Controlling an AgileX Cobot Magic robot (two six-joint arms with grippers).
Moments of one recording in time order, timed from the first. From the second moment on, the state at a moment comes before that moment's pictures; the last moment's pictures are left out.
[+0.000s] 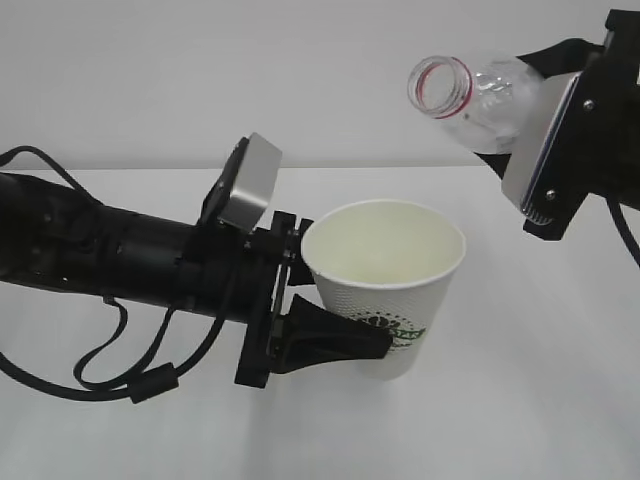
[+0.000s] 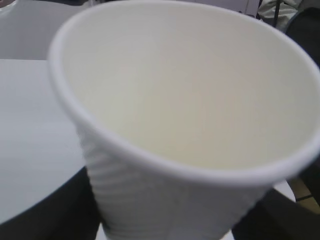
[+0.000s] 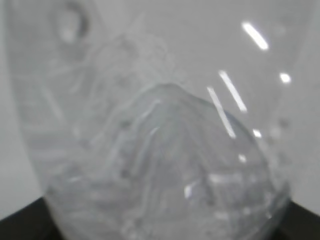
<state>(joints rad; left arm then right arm) -0.51 1.89 -0.89 1.36 -1.12 -0.74 0.26 1.32 -0.63 -0.52 -0.48 -0.76</state>
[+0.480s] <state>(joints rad) -0.47 1.89 -0.89 1.37 -1.14 -0.75 0.26 1.32 -0.63 -0.51 -0.49 -0.81</state>
